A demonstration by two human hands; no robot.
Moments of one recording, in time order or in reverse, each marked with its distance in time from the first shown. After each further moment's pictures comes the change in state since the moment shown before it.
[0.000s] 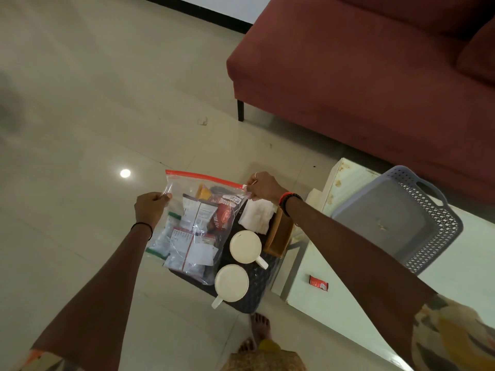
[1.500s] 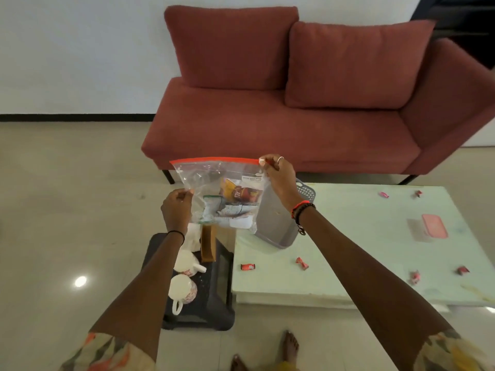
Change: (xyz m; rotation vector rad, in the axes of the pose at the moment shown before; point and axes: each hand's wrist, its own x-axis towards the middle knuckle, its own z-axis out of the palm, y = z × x) left_hand -0.280 0.237 0.038 -0.148 -0.069 0.552; right_hand -0.359 0.014 -0.210 0.480 0.891 -0.221
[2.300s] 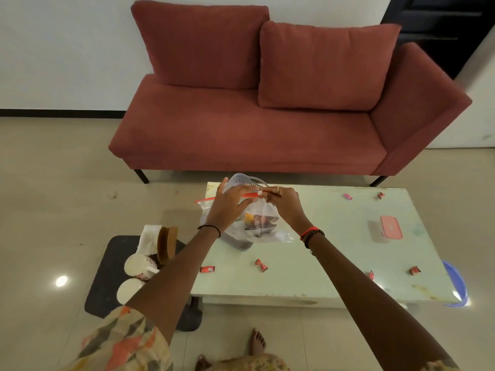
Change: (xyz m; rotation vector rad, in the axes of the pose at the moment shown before) left_hand -0.109 0.121 0.173 0.346 -0.511 0.797; right_hand -0.005 0.075 -0.163 -0.281 -0.158 -0.004
